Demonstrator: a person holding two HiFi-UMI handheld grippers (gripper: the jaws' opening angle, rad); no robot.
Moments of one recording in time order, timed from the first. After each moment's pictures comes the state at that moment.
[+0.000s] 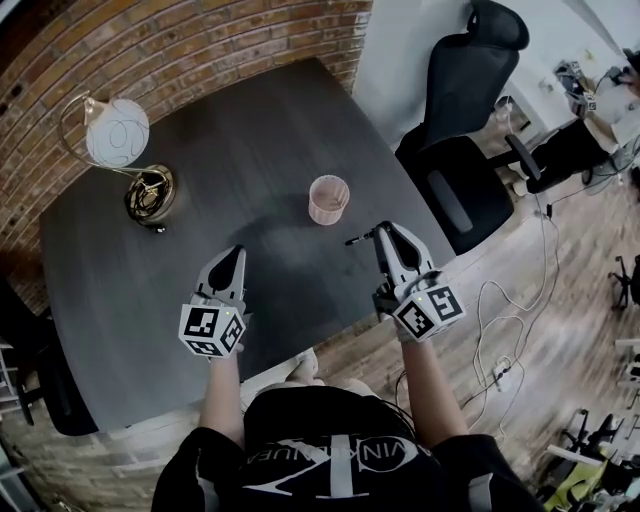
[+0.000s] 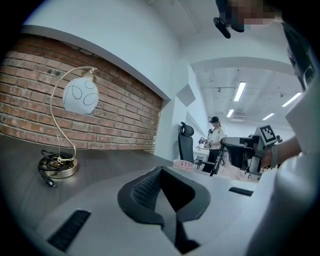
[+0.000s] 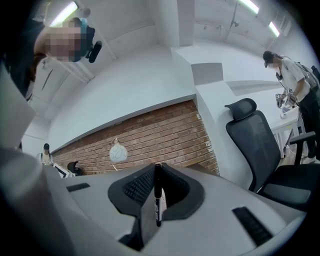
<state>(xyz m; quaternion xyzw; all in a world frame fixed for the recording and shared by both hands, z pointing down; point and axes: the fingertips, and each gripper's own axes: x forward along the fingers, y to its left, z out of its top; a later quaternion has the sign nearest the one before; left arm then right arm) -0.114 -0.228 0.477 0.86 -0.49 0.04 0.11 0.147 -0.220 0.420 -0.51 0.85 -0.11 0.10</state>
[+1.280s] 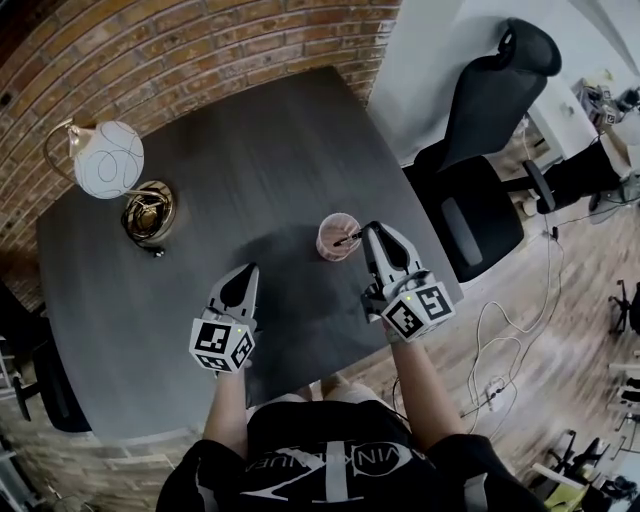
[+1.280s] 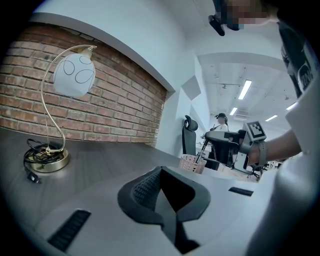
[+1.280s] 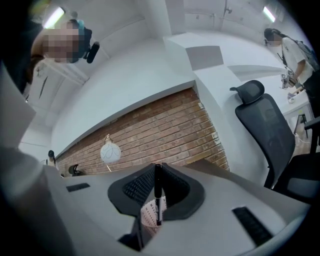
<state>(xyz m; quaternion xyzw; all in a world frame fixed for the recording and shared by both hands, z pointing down) -0.100 -0.280 0.507 0.86 -0.49 0.06 0.14 0.119 -0.323 0.441 -0.48 0.86 -0.15 0.10</state>
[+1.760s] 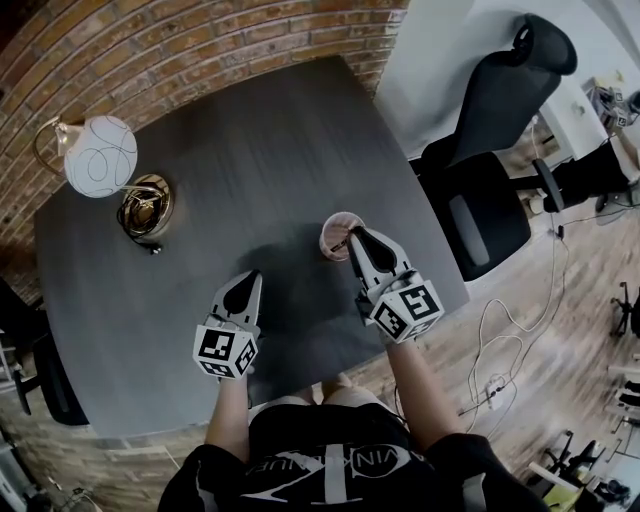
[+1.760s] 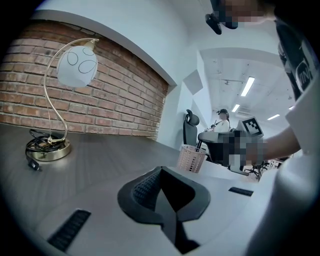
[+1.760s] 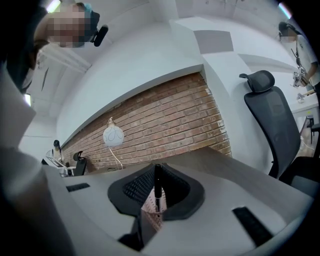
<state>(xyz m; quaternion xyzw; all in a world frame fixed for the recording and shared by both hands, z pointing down) -0.098 -0.274 0.535 0.85 -0.49 0.08 0.16 0.087 -0.331 0.485 -0.45 0.88 -0.15 0.03</state>
